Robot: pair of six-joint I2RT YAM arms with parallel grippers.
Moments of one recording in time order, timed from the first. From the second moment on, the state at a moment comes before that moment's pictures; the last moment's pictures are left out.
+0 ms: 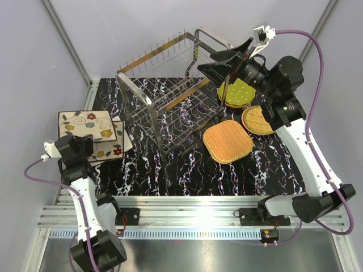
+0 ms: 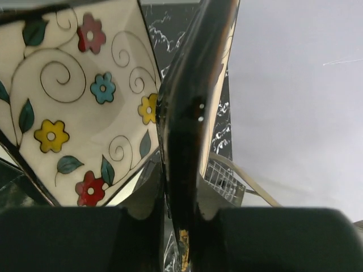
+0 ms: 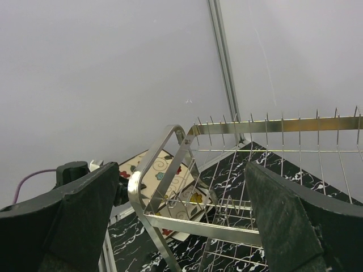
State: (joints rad) left arm 0.49 0.71 0.61 -0.35 0.04 -1.18; right arm 0.40 1.34 1.63 0.08 -0.59 0.48
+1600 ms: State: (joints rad) left arm 0.52 0.77 0.18 0.13 0.15 -1.34; right arm 0.35 1.31 1.56 0.08 -0.60 0.49
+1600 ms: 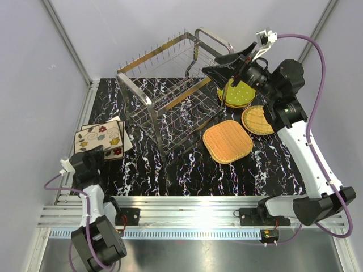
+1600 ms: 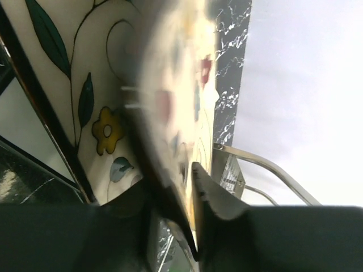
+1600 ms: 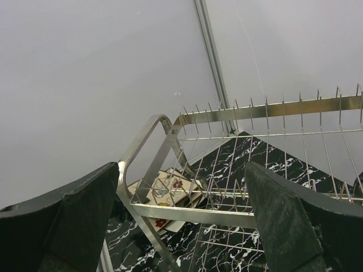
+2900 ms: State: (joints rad) left arm 0.47 1.00 0.59 -0.55 0.06 -1.11; right arm 0.34 1.29 1.51 0.11 -0.60 0.51
